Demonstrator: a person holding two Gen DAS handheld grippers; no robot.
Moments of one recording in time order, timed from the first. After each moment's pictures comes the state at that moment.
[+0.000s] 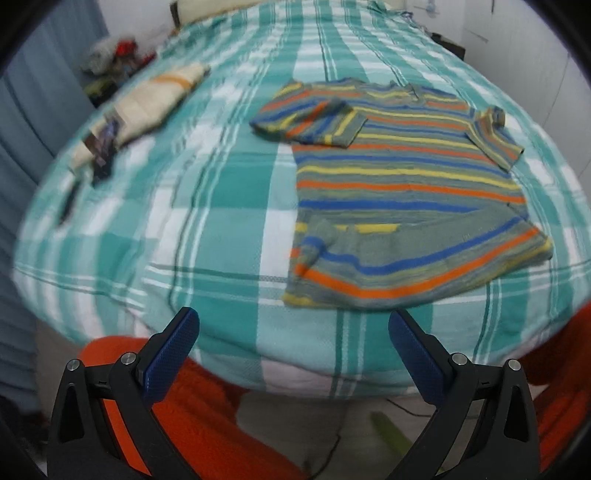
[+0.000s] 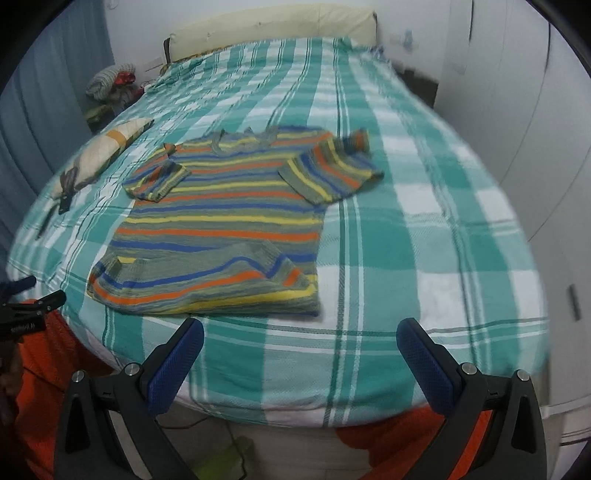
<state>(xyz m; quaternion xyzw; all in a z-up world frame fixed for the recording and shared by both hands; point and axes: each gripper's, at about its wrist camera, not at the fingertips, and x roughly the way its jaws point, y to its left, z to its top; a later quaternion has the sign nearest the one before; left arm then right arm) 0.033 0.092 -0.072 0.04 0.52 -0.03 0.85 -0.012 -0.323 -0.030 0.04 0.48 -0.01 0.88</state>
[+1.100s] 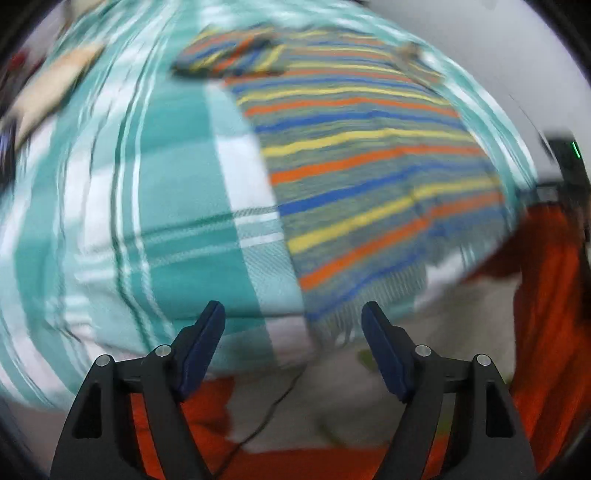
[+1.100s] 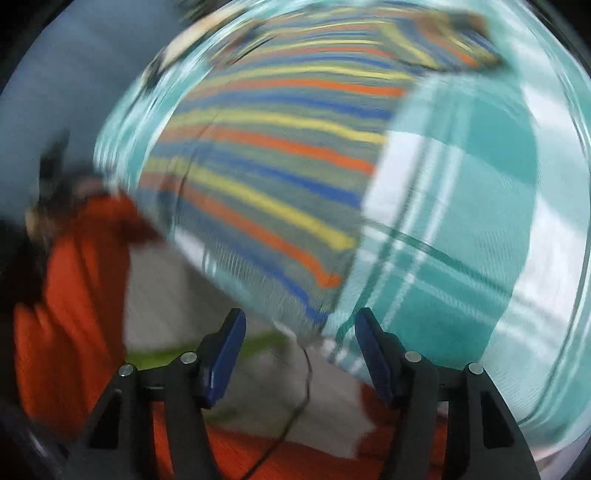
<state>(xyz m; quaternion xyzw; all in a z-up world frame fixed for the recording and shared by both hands) 0.029 0.133 -0.124 0.07 0.59 -0.21 0.77 0.000 -0.359 -0.132 0.07 0.63 0.24 0.74</state>
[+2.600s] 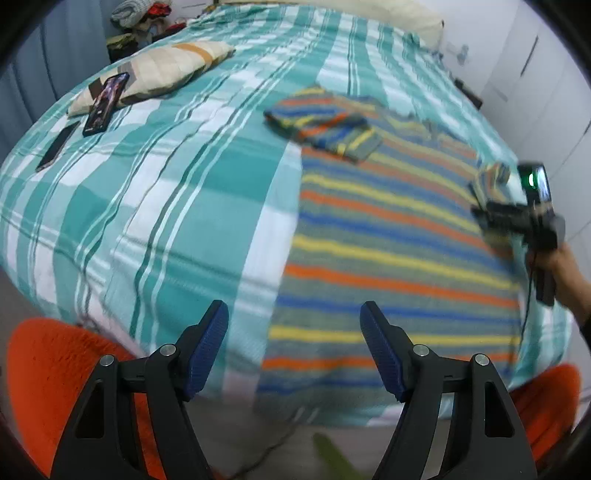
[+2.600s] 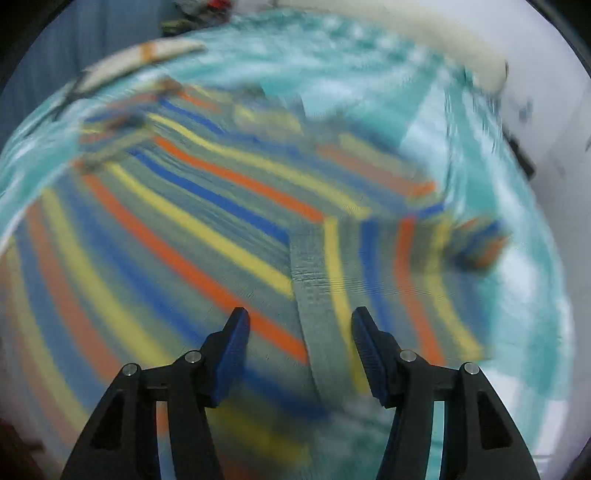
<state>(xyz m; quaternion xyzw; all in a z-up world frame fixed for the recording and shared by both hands) 0.031 0.045 -0.076 -0.05 0.51 -0.01 0.86 0.282 -0.277 -0.160 -0.14 0.50 0.11 0.85</state>
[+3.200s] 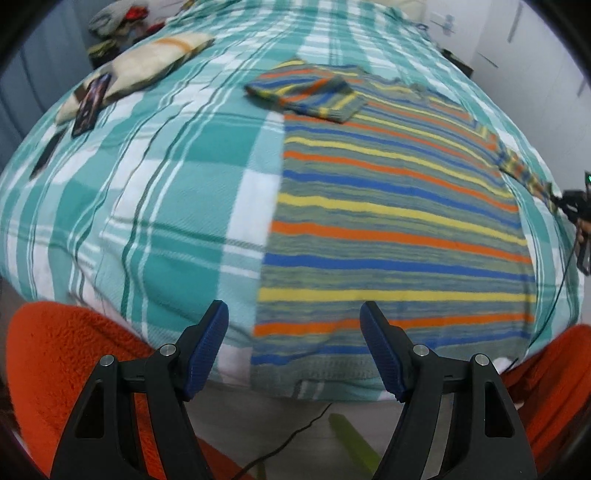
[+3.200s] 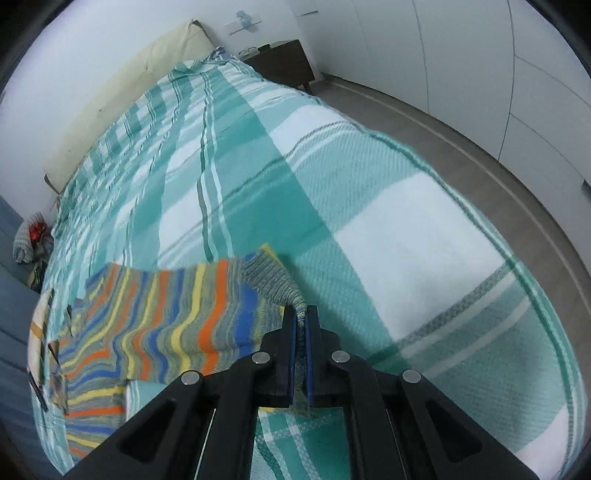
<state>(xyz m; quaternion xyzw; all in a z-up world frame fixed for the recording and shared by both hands) 0.015 0.013 -0.091 -0.01 0.53 -0.03 0.85 0.218 -0.613 -0.135 0.27 0.44 -0.16 0.84</state>
